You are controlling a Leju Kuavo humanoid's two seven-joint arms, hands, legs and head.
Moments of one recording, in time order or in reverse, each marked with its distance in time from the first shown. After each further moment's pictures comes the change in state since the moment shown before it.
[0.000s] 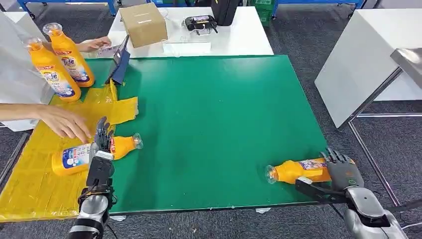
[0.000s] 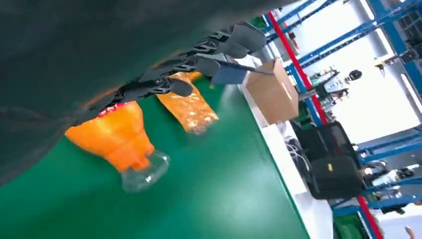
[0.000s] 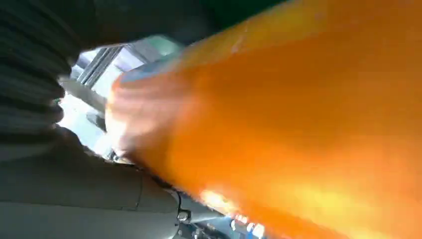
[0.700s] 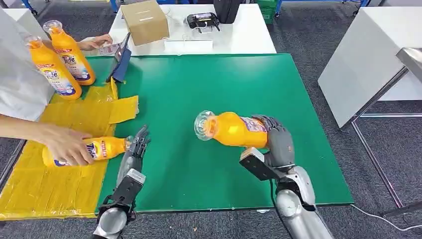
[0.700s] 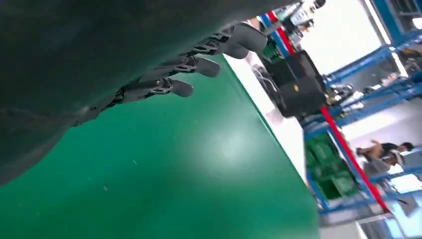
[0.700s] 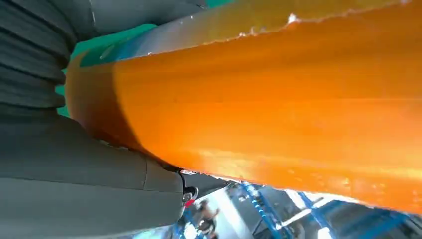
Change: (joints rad) left arm 0.113 -0.019 -0.234 -0.170 -0.061 -0.102 0.060; right arm -0.080 0.401 0.171 -0.356 -0.537 -0.297 -0.212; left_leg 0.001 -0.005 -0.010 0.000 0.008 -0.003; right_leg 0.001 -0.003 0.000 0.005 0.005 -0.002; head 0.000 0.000
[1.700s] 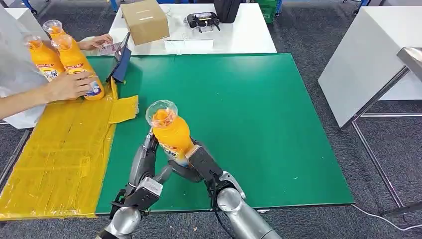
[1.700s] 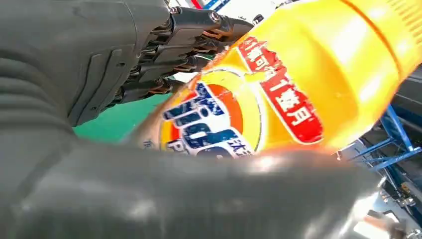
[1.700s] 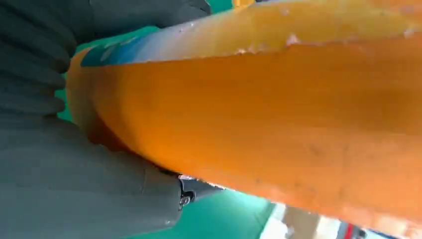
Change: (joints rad) left arm -0.059 0.025 -0.201 -0.043 -0.026 0.155 -0.037; right arm -0.156 0.292 0.283 0.452 -0.502 0.219 -0.088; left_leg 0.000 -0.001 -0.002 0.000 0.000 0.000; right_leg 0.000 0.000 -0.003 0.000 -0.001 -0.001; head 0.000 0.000
